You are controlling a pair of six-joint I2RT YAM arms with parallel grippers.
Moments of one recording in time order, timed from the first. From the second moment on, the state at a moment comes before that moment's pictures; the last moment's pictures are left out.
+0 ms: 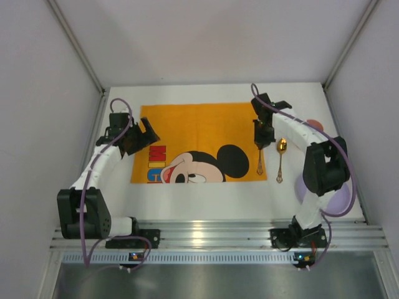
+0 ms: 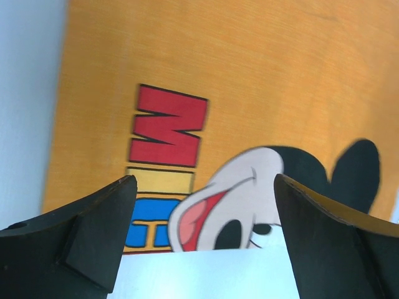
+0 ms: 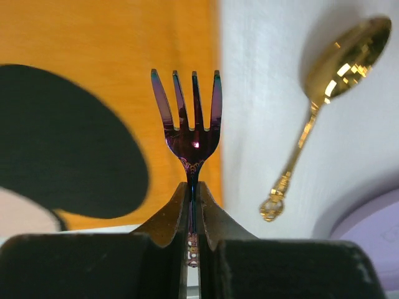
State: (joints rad) left arm 0.00 1.35 0.97 -0.44 0.15 -0.48; right arm 0.32 1.81 1.39 -0.97 0.17 0.38
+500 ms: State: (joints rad) left arm -0.48 1.46 1.07 -0.26 0.45 -0.48; right arm 0.45 1.79 1.67 -0.97 -0.18 0.59
